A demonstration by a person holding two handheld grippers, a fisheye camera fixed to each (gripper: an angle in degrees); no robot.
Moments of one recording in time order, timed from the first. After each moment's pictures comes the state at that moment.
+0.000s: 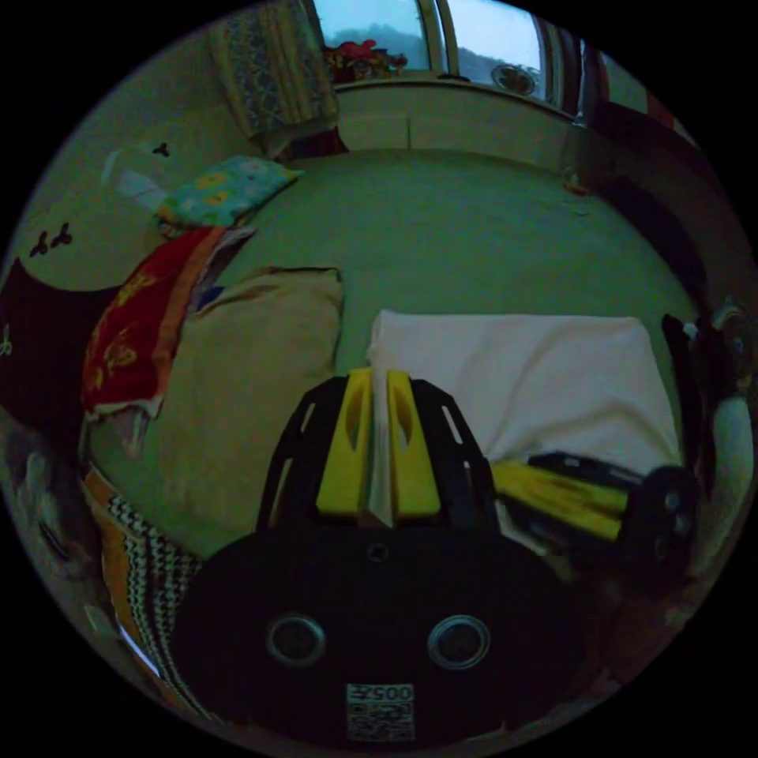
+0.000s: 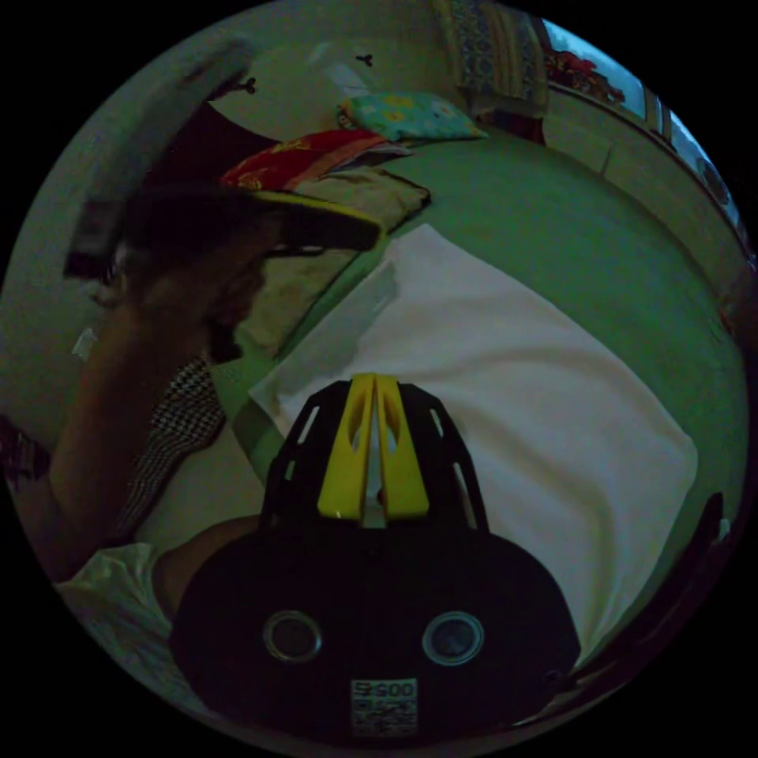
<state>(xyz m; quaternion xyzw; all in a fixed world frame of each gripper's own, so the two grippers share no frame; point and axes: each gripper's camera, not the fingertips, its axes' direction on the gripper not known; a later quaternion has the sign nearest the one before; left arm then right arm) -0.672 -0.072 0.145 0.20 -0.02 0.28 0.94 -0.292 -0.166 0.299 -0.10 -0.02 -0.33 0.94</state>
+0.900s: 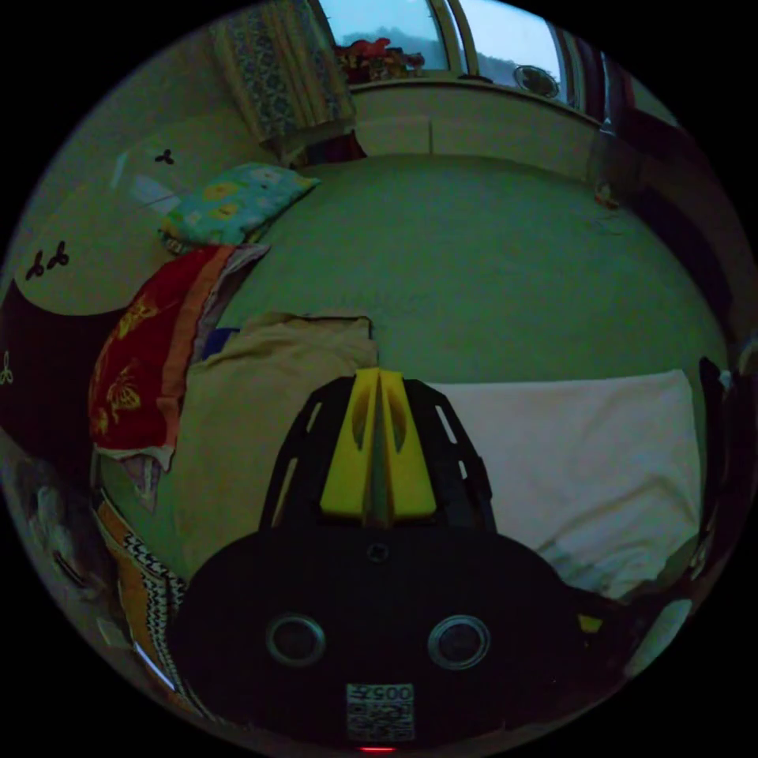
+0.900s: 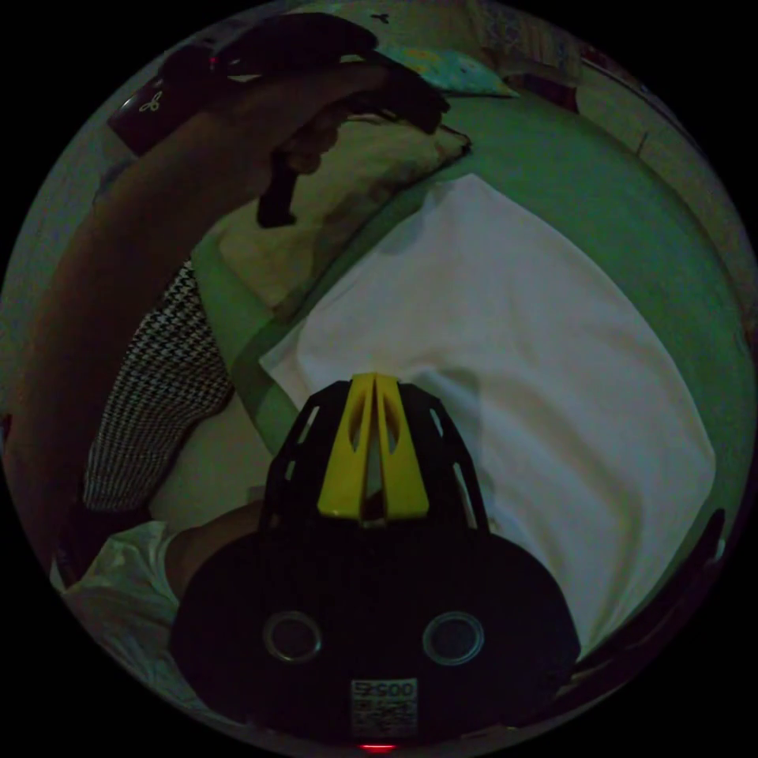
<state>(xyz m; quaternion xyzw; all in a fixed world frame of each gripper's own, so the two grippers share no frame) -0.621 -0.078 0.151 0.22 -0.04 0.27 0.94 -0.297 -0.190 0.341 -0.18 -0.01 -0.35 0.92</state>
